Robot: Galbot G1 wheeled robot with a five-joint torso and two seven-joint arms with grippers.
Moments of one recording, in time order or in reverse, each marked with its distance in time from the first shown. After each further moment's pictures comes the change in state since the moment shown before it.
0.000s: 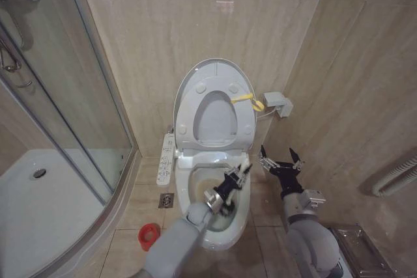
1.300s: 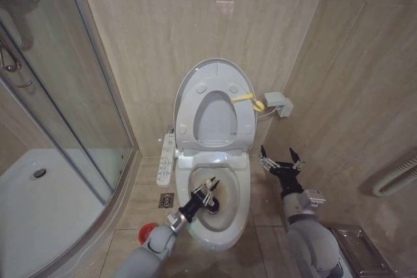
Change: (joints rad) left arm 0.267 0.263 -0.146 -0.271 0.006 -0.006 0.025; right arm 0.000 0.000 0.000 0.000 0.000 0.000 0.000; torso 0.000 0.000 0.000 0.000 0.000
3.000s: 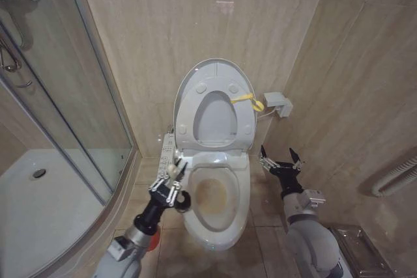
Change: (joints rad) left arm 0.471 0.168 -0.385 -0.769 0.059 0.036 -0.164; right arm 0.000 0.000 0.000 0.000 0.000 0.000 0.000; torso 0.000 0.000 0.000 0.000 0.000
